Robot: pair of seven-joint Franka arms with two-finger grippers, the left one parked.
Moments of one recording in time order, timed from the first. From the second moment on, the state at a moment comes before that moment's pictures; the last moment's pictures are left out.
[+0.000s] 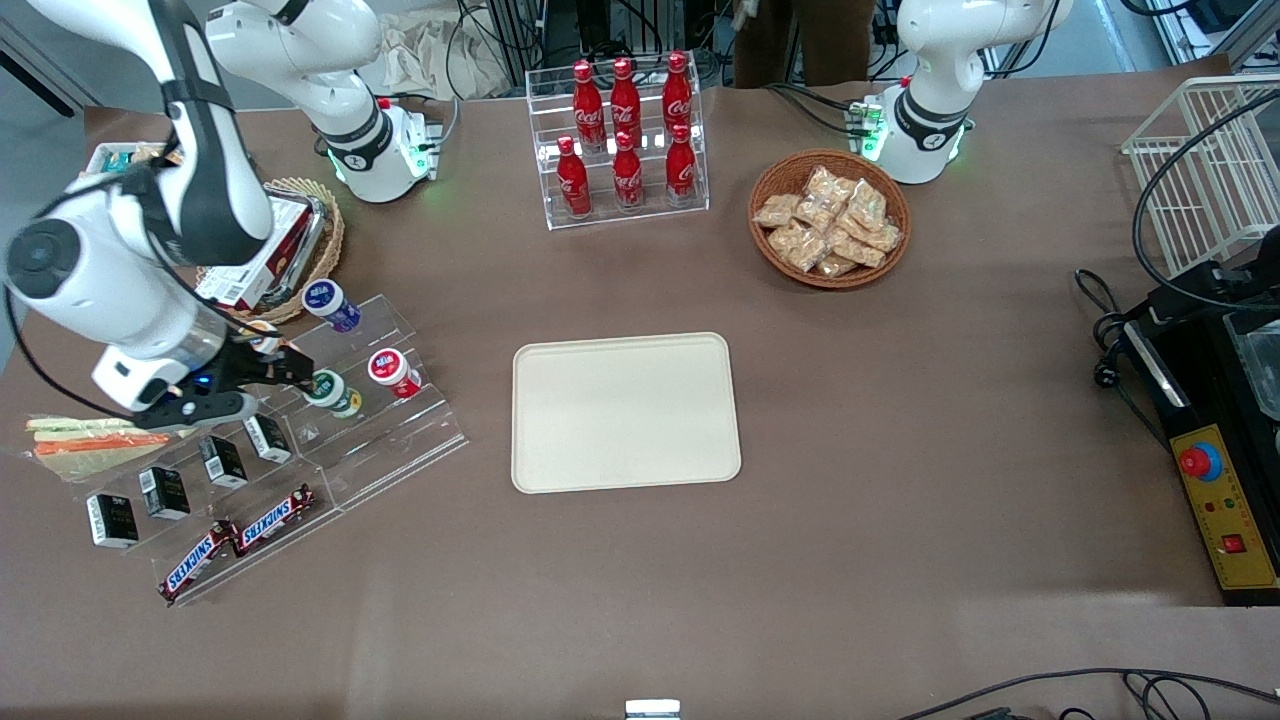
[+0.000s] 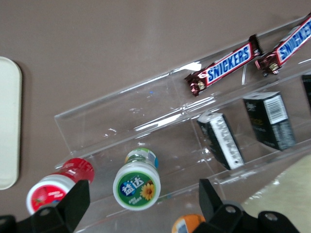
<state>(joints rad) 0.07 0.03 -0.04 -2.16 0.02 2.22 -0.12</state>
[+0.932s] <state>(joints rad) 0.09 0.02 -0.03 -2.38 0.02 2.46 -0.15</state>
